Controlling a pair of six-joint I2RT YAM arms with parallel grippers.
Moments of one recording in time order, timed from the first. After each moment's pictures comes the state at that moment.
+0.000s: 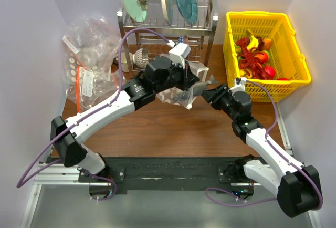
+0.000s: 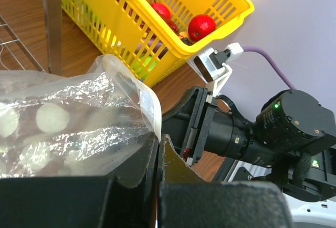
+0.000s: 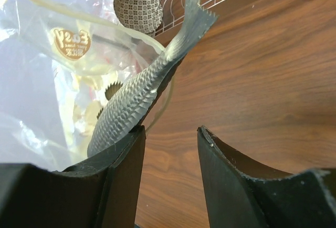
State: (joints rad) left arm -0.88 1.52 1.47 -0.15 0.07 -0.45; right arm 0.33 0.95 0.50 0.21 -0.12 0.97
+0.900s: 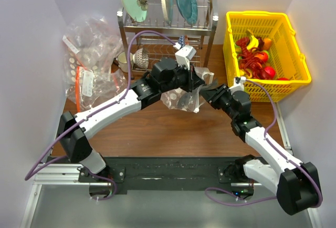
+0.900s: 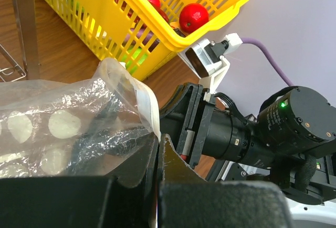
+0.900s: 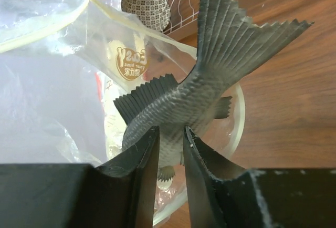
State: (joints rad) left arm -0.88 1.59 1.46 -0.08 0.14 -0.49; right arm 0.33 0.98 0.50 0.26 -0.14 1.00
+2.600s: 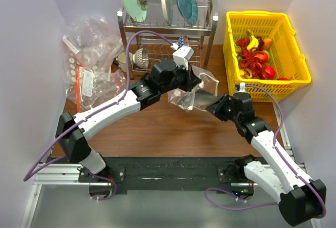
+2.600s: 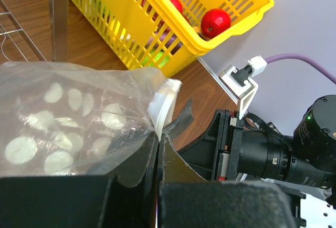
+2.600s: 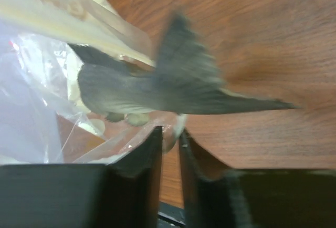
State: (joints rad) left arm -0.88 1.58 1.44 -0.10 0.05 -0.47; right arm 0.33 0.85 0.62 -0.35 -0.11 0.89
